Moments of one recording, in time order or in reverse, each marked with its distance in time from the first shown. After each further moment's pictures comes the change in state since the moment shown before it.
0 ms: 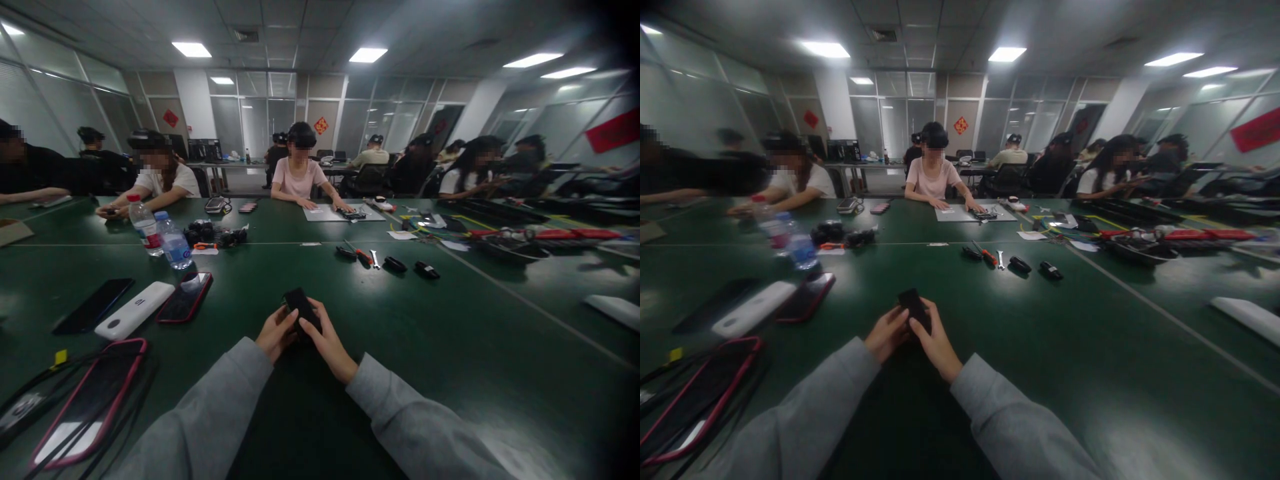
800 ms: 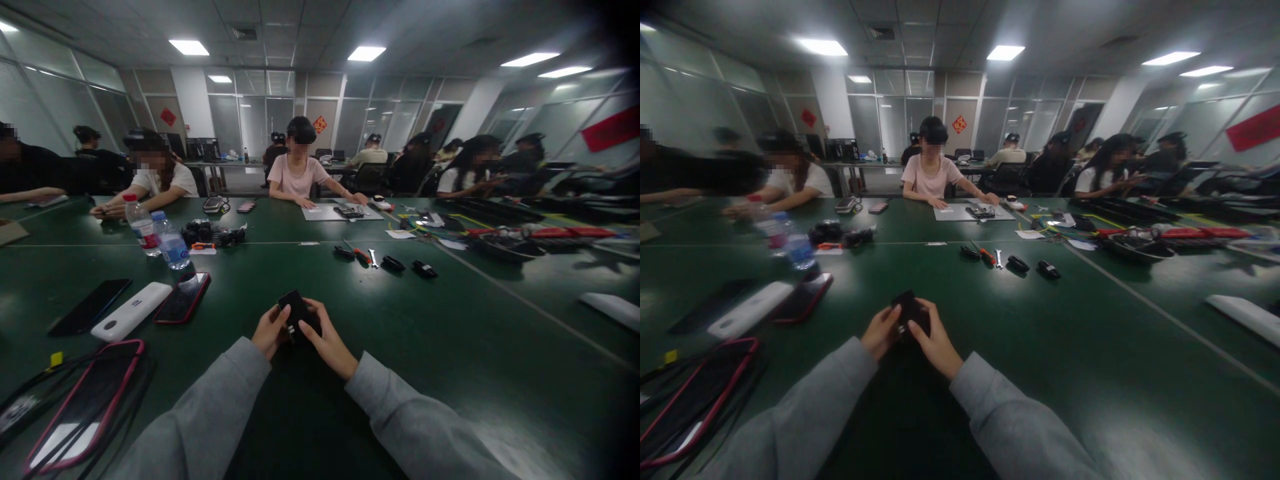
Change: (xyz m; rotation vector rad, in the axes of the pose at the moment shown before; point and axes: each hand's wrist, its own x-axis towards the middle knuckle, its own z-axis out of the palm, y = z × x) left_hand 0.002 0.001 -0.001 0.010 0.060 0.086; right_hand -0.001 -0.003 -0.010 -0.103 -0.116 -0.137
